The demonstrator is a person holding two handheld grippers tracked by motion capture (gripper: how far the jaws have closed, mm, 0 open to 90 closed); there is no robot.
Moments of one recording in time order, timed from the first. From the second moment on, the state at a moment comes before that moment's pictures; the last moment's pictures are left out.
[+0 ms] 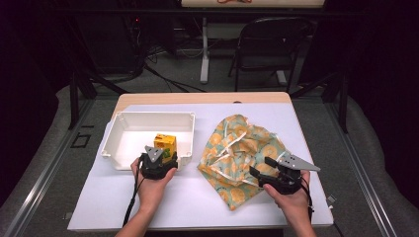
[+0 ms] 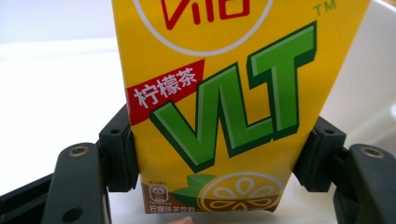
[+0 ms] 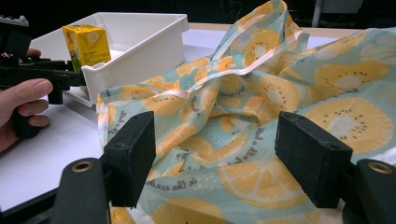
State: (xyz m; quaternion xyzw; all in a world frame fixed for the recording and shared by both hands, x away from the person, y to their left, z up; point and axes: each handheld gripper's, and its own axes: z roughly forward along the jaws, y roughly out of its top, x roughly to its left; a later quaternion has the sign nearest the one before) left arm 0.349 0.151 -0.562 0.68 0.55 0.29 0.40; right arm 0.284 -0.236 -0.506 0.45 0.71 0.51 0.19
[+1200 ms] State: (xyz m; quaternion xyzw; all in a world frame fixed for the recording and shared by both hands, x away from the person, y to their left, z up) left arm 0.318 0.196 -0.529 0.70 0.52 0.20 0.44; right arm 0.285 -0.240 -0.508 0.45 0.71 0.51 0.20
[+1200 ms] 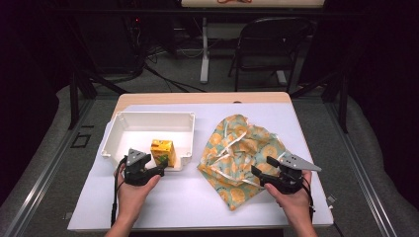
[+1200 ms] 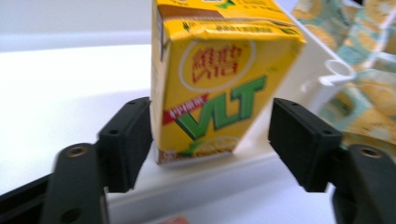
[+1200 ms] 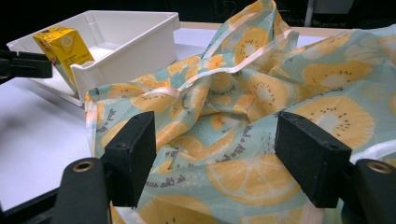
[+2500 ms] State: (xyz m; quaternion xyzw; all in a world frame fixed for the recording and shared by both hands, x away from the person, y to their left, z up) left arm 0.355 0.216 -0.549 0.68 0.55 0.19 0.45; right arm 0.288 -0.237 -0.511 0.45 0.71 0.50 0.20
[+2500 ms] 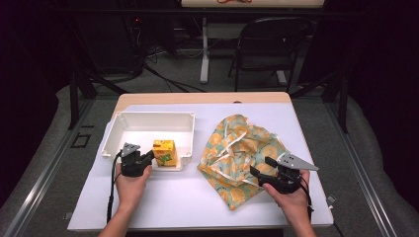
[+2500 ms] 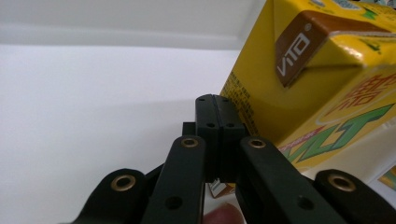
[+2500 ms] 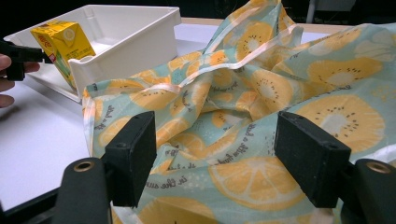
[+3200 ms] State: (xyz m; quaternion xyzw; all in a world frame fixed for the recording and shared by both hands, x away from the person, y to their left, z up) left arm 0.361 0.201 -0.550 0.69 0.54 0.19 0.45; right arm 0.286 -0.237 -0.511 0.45 0.71 0.50 0.20
